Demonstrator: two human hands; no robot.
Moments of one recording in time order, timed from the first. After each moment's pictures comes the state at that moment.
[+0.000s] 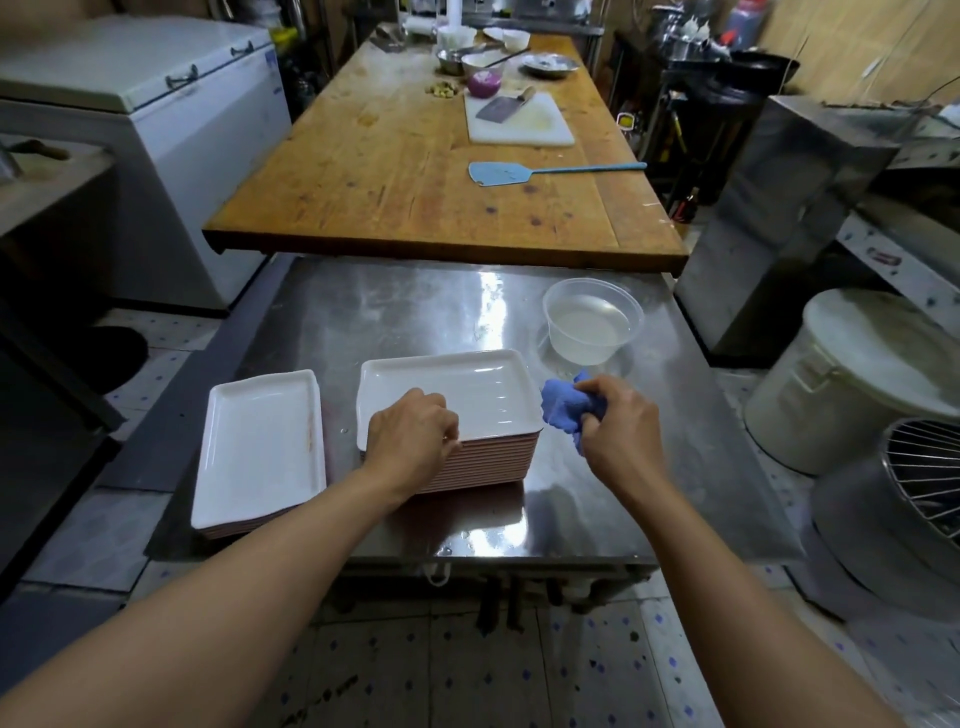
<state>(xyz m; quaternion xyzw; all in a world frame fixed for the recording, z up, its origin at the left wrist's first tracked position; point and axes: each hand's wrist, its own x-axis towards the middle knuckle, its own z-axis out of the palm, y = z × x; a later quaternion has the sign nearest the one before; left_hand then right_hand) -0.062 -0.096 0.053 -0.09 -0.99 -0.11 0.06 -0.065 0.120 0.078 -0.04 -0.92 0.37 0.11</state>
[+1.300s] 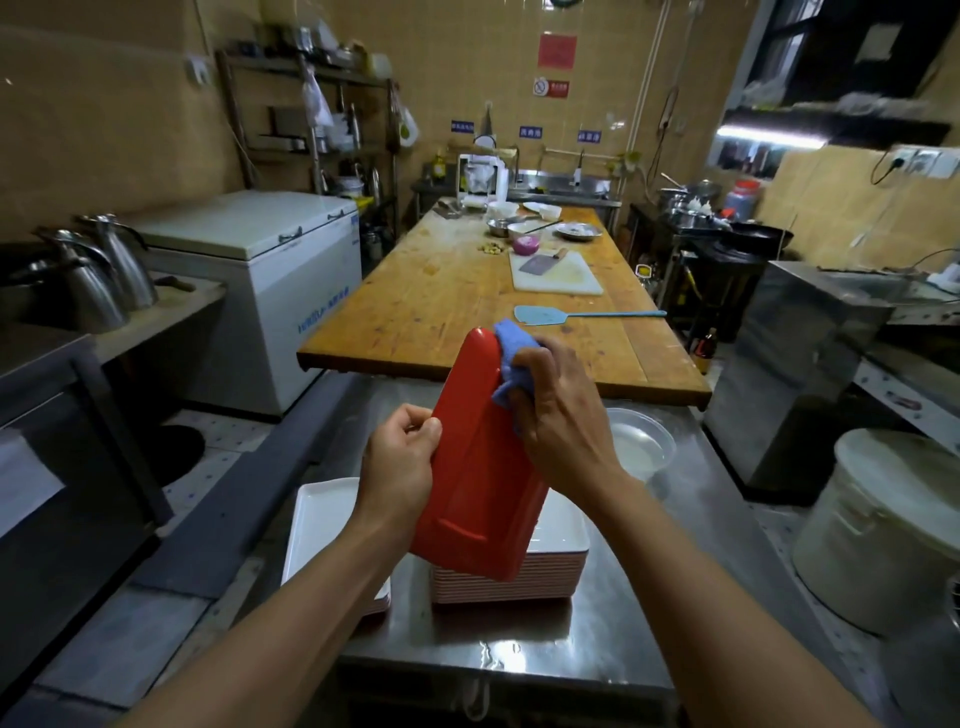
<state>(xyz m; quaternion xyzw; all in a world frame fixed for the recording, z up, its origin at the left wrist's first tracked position) -0.008 -0.149 0.195 0.11 -0.71 -0.68 0.18 -0.065 0.005 0.218 0.29 -0.86 0.29 0.30</state>
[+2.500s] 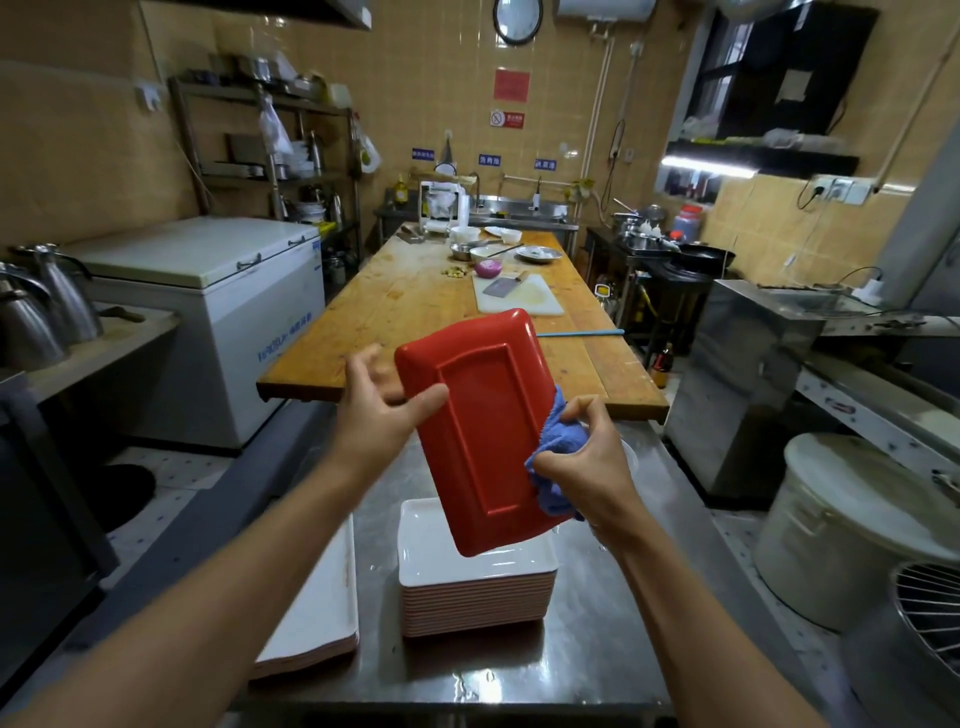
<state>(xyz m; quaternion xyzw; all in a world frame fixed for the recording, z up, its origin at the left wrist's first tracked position) -0.041 -0.157 0.242 0.03 -0.76 -0.63 0.16 -0.044 0.052 0.218 0.06 -0.77 0.63 0.07</state>
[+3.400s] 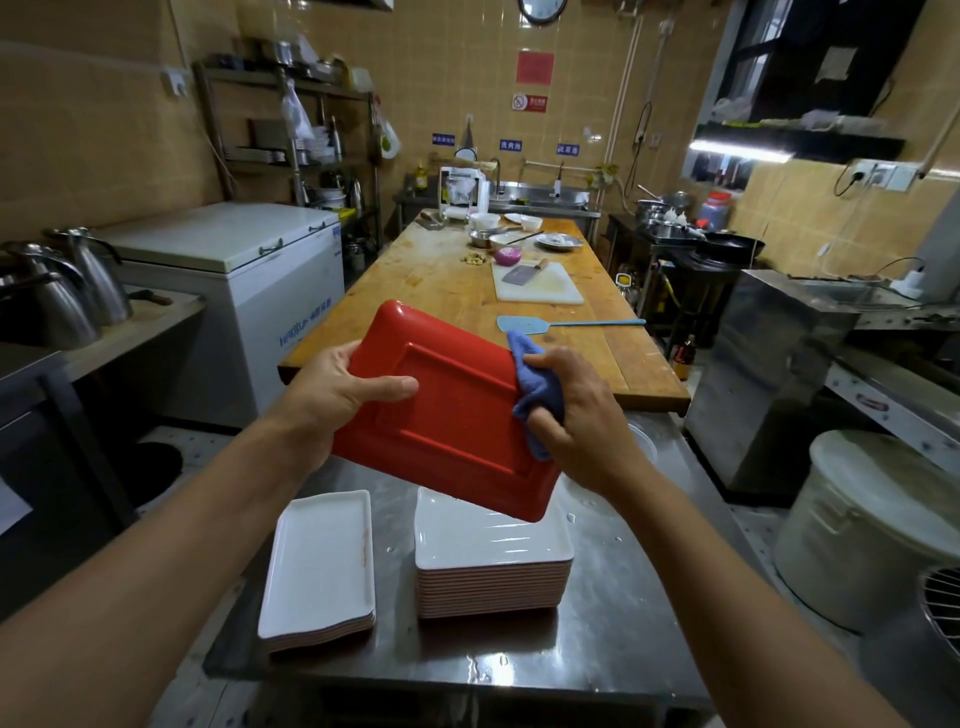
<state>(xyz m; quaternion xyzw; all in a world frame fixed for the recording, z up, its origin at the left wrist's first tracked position) -0.025 -0.202 0.270 -0.01 -0.71 -0.71 0.03 -0.065 0.037 0.235 0.27 -0.86 0.36 0.23</state>
